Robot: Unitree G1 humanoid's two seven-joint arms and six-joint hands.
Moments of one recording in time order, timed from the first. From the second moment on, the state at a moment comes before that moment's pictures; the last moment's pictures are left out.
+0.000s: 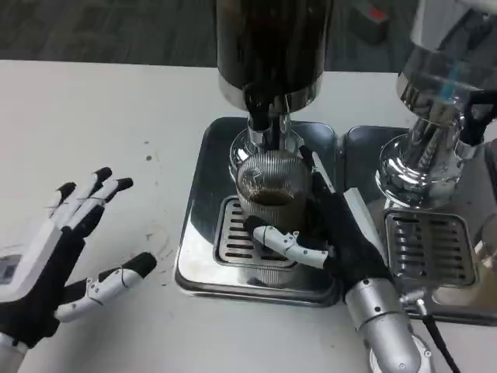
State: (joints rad) left arm 0.04 0.58 0.02 0.56 0.62 -0.80 0.34; right arm -0.12 0.01 0.23 0.31 -0.29 -0.12 -0.13
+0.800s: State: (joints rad) left arm 0.06 0.58 0.02 0.56 0.59 -0.80 0.35; right arm -0.15 0.04 0.23 0.35 -0.28 -0.14 -0.14
